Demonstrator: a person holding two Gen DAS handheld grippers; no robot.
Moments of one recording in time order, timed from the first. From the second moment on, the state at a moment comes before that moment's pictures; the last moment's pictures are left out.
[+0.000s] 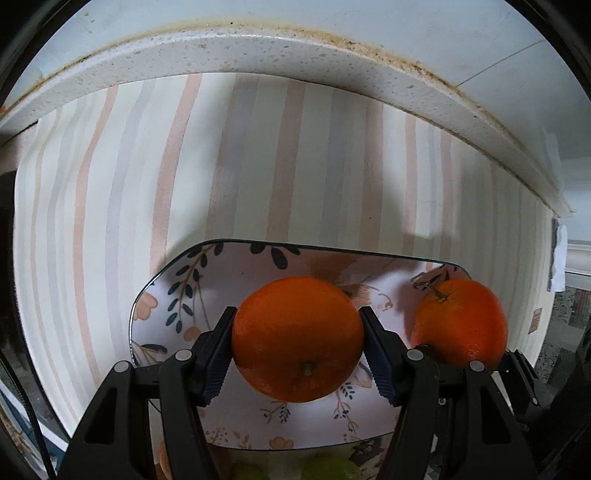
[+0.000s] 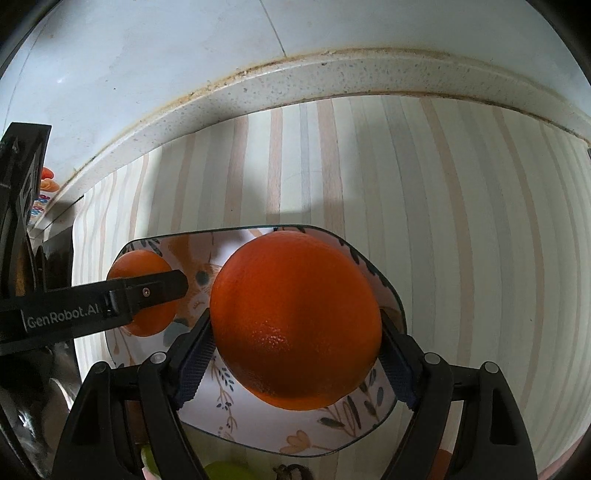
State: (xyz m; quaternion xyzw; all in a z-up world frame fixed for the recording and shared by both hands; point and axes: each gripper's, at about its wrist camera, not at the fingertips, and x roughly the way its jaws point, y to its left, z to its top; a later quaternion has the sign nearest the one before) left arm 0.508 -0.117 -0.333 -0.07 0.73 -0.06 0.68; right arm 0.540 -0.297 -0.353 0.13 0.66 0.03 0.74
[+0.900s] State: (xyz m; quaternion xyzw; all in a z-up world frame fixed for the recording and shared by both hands) left arm 0.423 -0.084 -0.214 -0.02 0.64 -0.04 0.76; right arm 0.467 -0.281 -0.244 0.09 0.65 -0.01 0.75
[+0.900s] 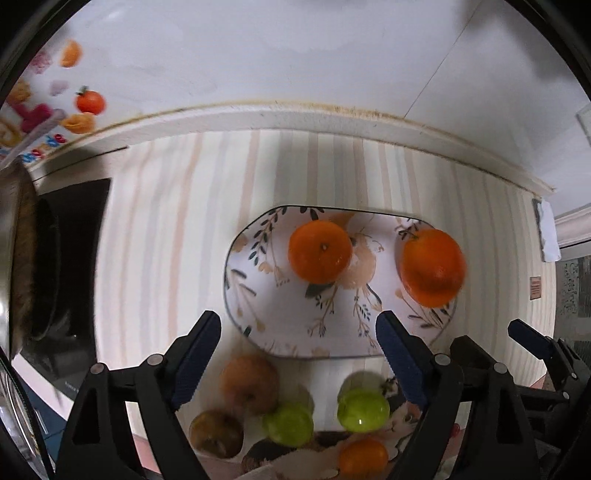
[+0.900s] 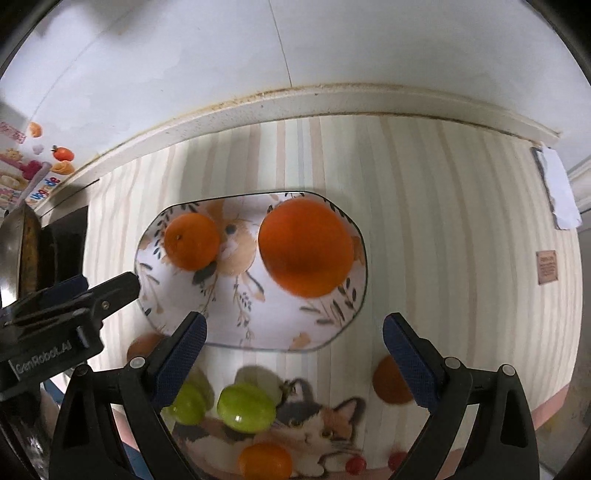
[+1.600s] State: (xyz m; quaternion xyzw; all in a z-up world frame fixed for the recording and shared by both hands) left arm 0.320 -0.060 -0.139 -0.01 0.58 -0.05 0.81; right arm 0.365 -0.264 -0.151 0.10 0.60 -0.02 0.79
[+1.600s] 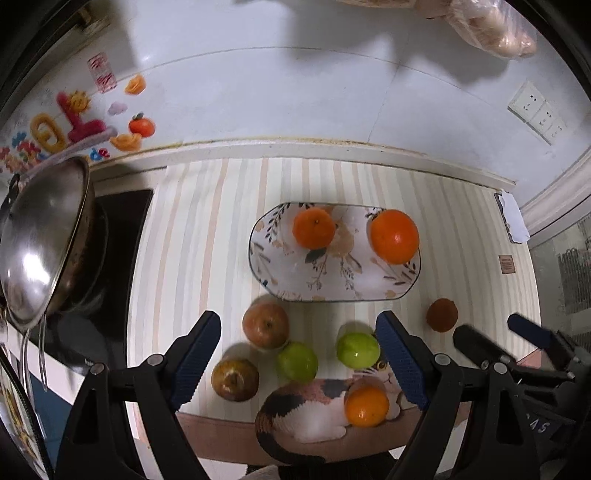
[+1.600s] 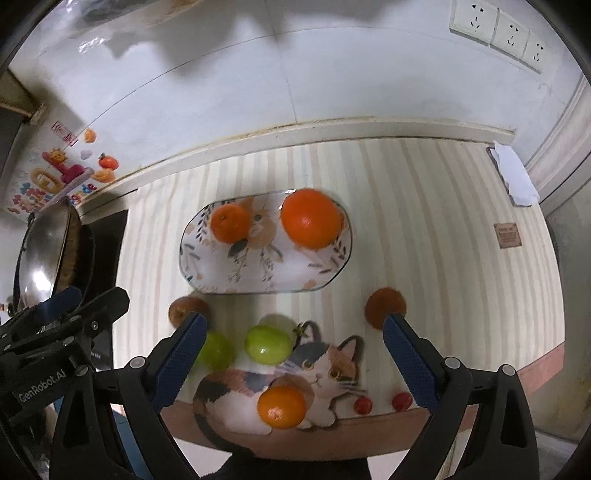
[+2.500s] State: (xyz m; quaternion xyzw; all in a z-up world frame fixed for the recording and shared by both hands) left arm 0.312 -0.002 -0.335 -0.01 0.73 0.01 0.69; right arm 0.305 -0.230 -0.366 0.16 0.78 0.01 0.61
